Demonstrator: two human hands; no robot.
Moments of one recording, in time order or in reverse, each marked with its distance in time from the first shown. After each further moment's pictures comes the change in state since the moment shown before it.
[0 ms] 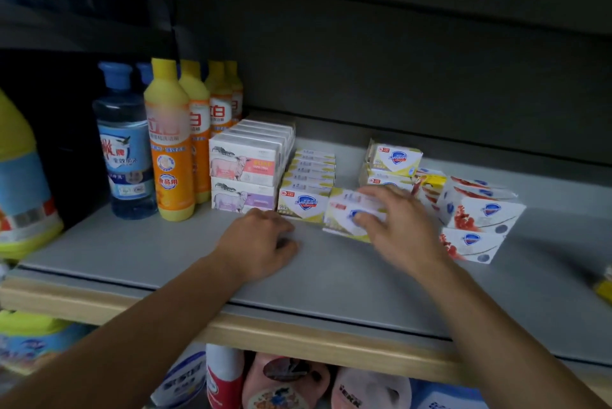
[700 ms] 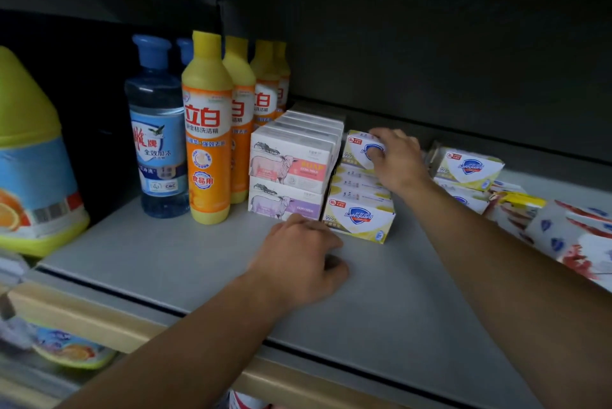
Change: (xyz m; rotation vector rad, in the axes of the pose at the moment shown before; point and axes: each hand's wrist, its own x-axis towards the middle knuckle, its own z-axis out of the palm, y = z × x) left_hand 0.011 -0.010 0.014 0.046 0.041 -0.011; right_hand 0.171 0.000 0.098 0.008 -0.012 0.016
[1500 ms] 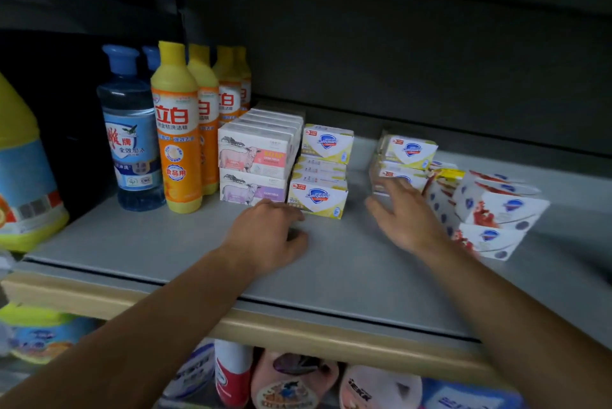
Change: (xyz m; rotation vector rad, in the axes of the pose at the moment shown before) left_hand -0.013 0.015 -0.022 -0.088 -0.019 -0.063; right_hand -0.143 0.033 -0.062 -0.025 -0.108 0.133
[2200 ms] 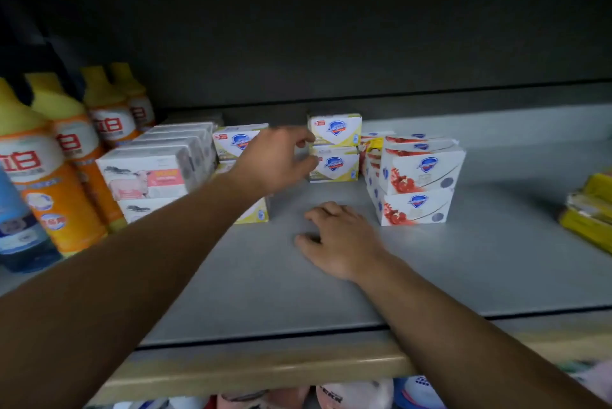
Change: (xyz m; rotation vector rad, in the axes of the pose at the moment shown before) left_hand 0.137 0.117 -0.003 -0.035 0.111 0.260; right_hand -0.037 0.029 0.015 -0.090 -0.221 -0.002
